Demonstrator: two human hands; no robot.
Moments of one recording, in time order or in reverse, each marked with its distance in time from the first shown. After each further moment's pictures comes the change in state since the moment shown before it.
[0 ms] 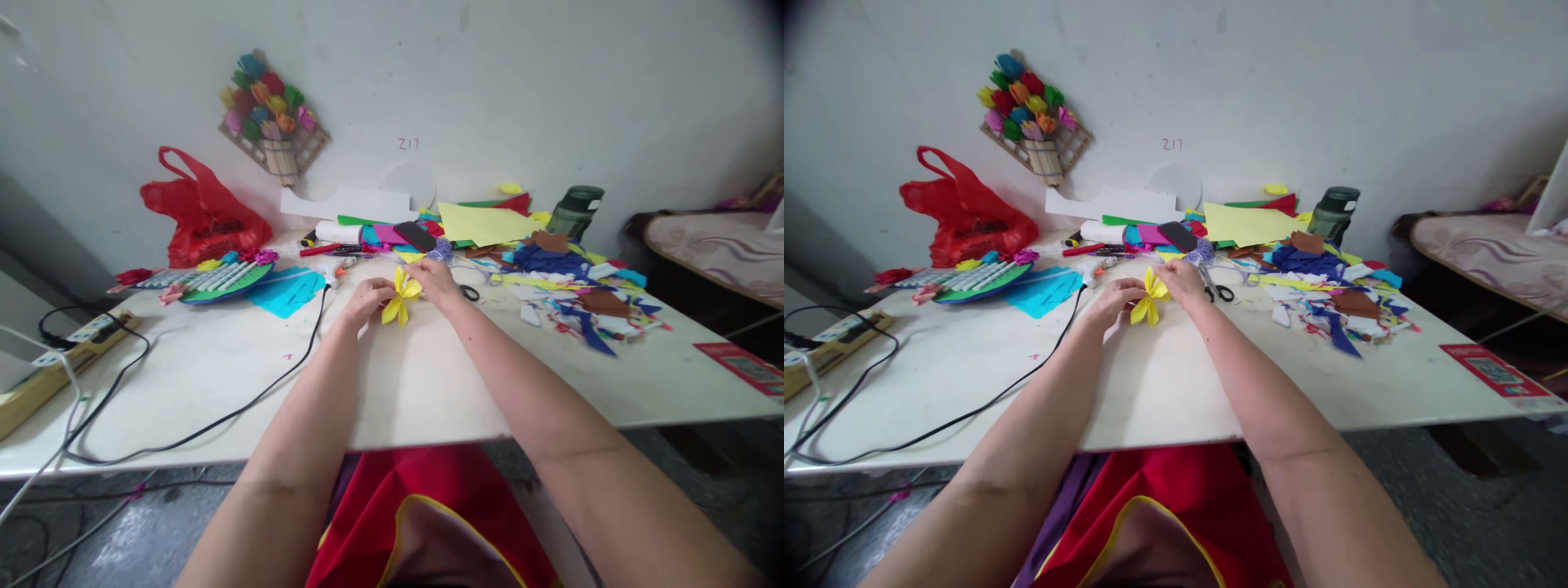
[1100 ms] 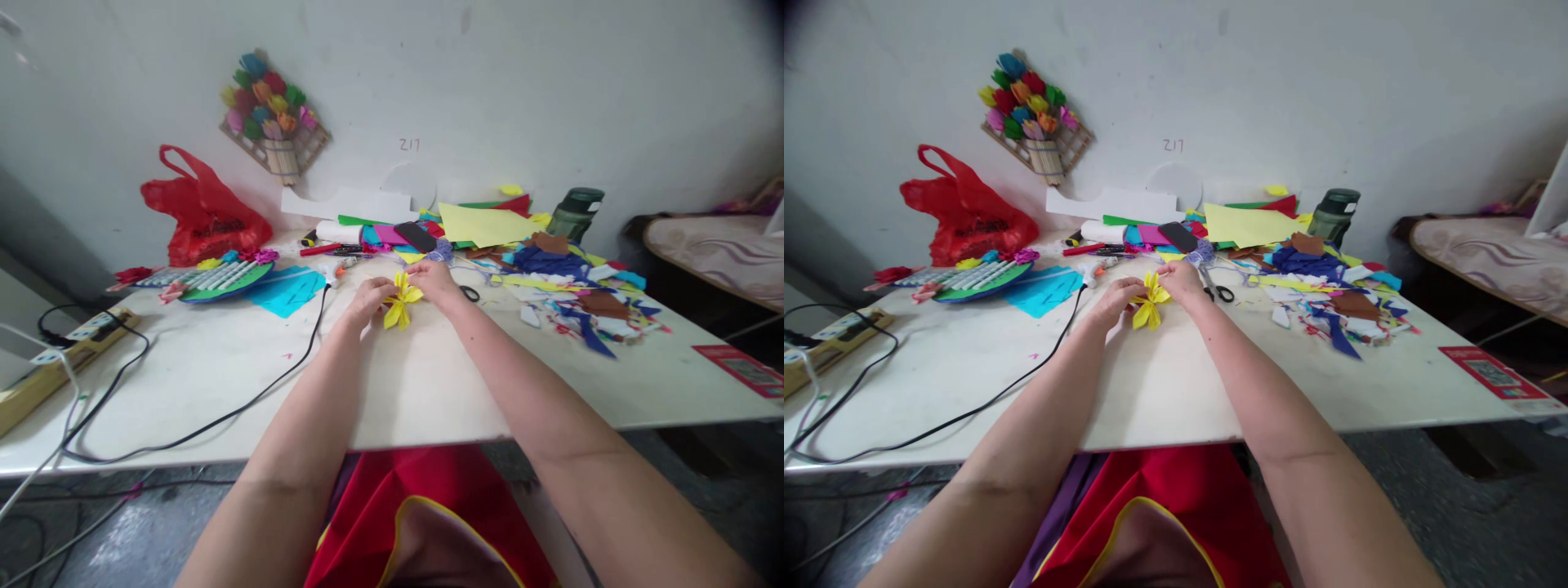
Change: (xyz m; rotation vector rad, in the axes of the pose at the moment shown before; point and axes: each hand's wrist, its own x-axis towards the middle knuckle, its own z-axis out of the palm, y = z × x) left_hand -0.002 0.008 0.006 0.104 0.050 -0.022; right_hand 0.009 0.012 0.010 0.208 0.000 0.141
